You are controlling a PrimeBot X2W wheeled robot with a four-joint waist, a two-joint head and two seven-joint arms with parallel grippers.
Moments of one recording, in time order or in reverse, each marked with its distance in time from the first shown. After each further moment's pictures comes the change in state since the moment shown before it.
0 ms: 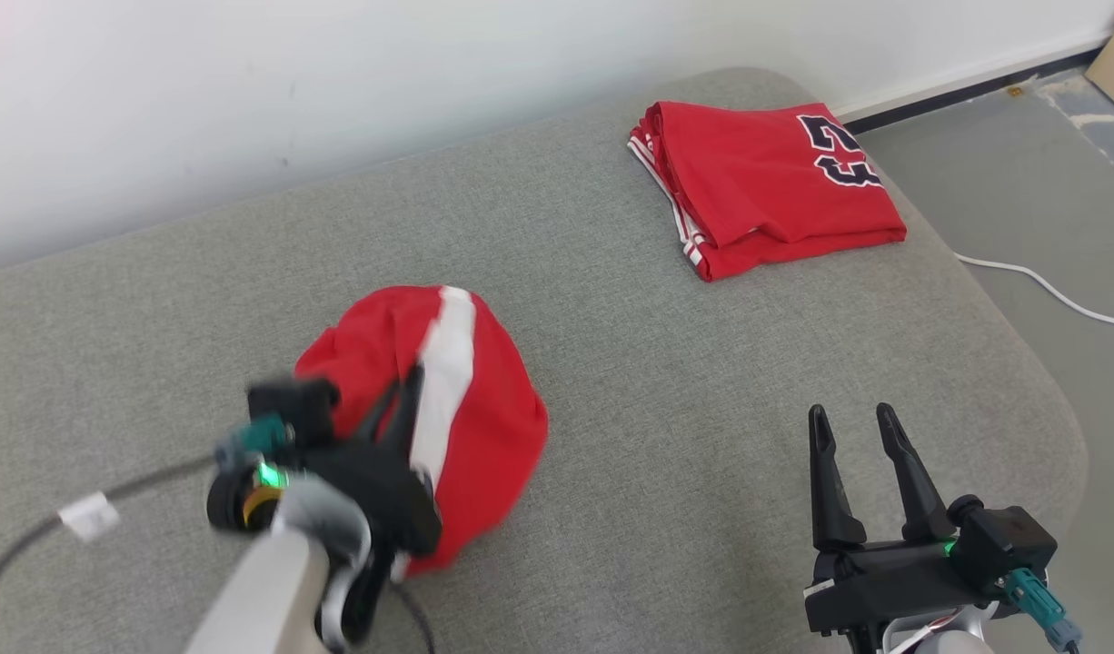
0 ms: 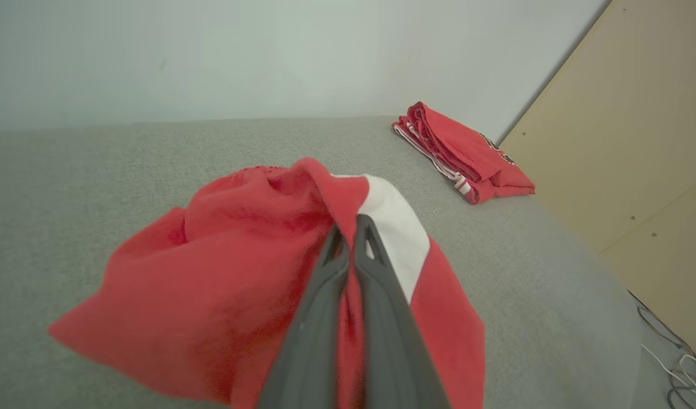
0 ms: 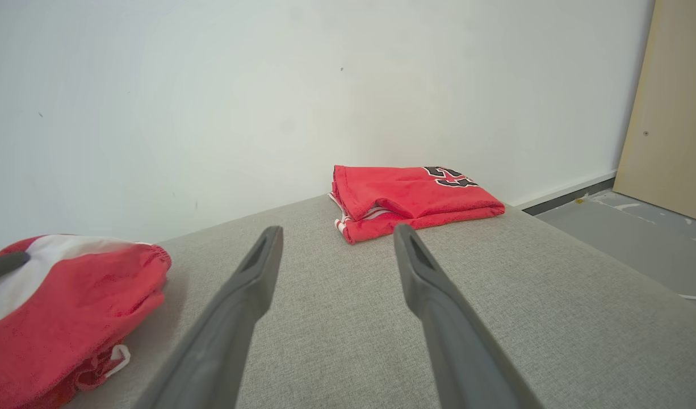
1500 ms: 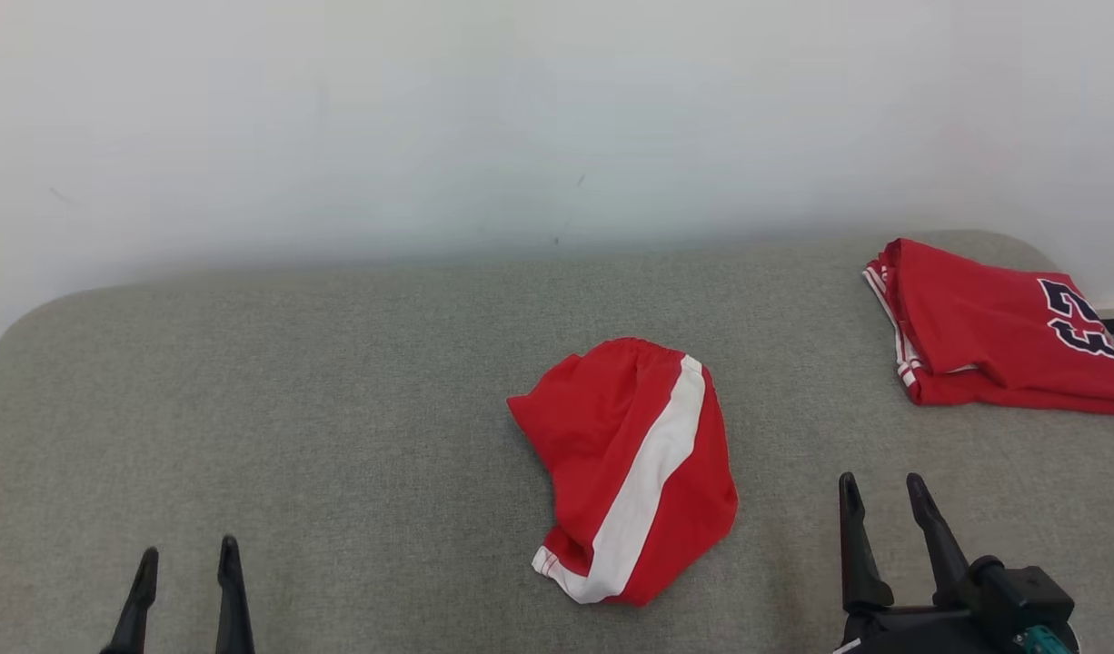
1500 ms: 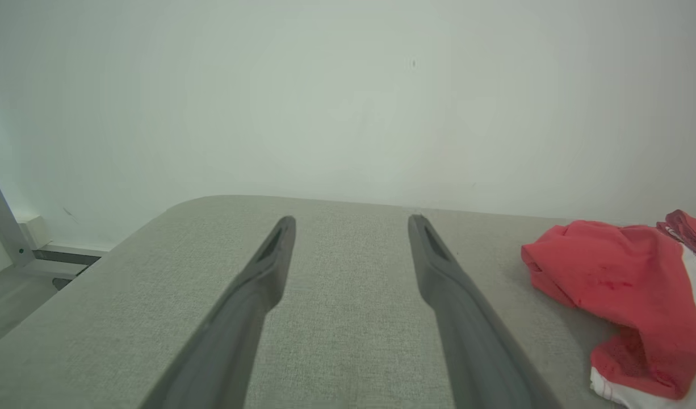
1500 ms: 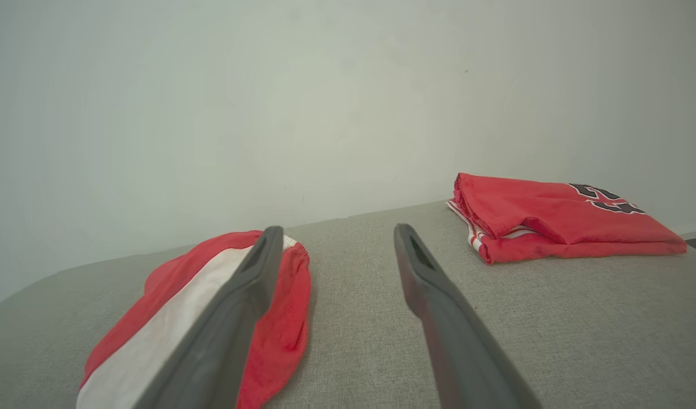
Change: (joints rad) left arm 0.562 0.089 0.298 -0.362 0.225 0.100 -0.290; right arm 0.100 -0.002 -0.059 0.020 -0.028 0.000 0.000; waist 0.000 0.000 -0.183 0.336
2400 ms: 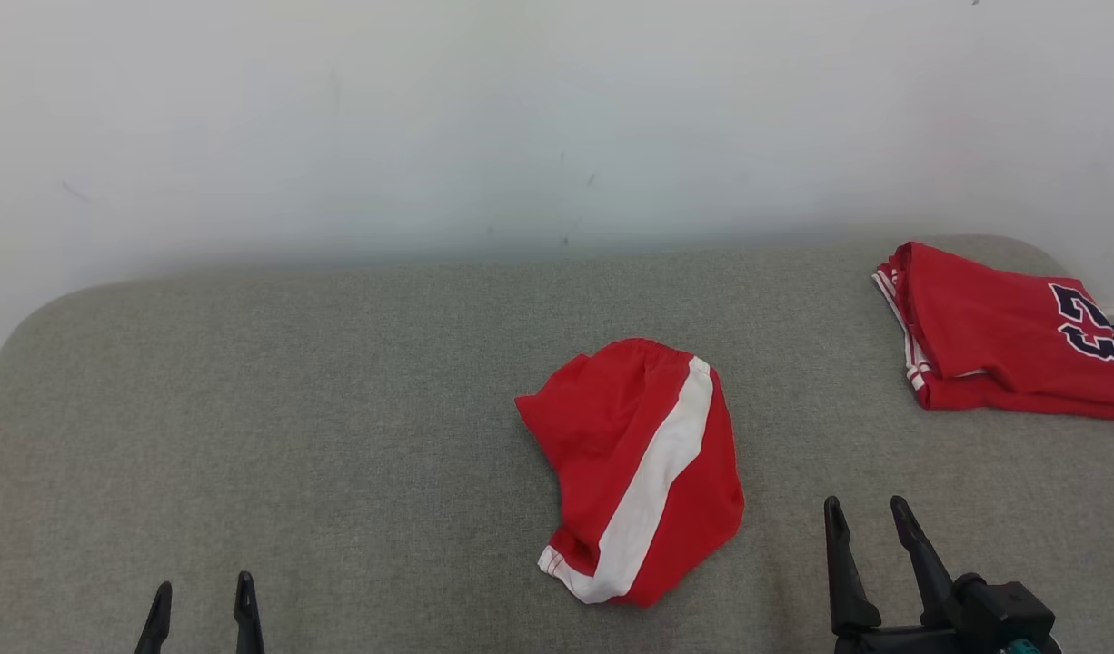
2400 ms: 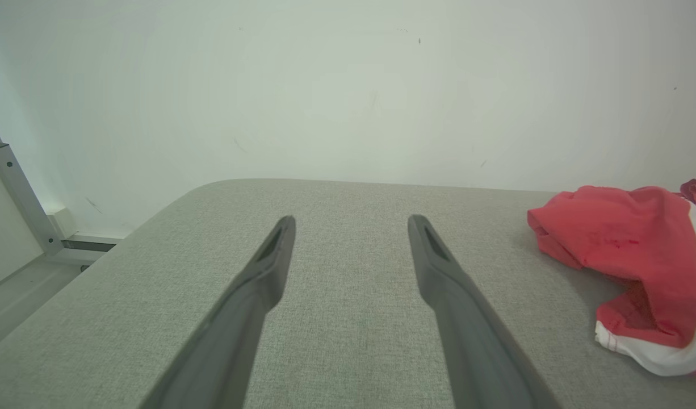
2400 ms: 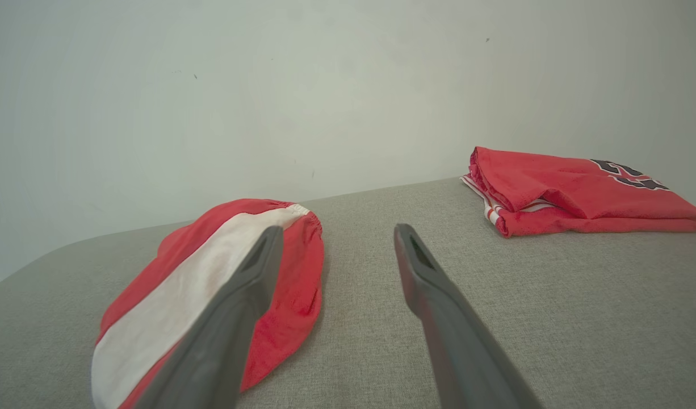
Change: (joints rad) left arm 0.080 -0.152 0.137 -0.011 0.199 -0.109 0.000; right arm 0.022 -0.002 0.024 0.030 -0.004 0.000 0.000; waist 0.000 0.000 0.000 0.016
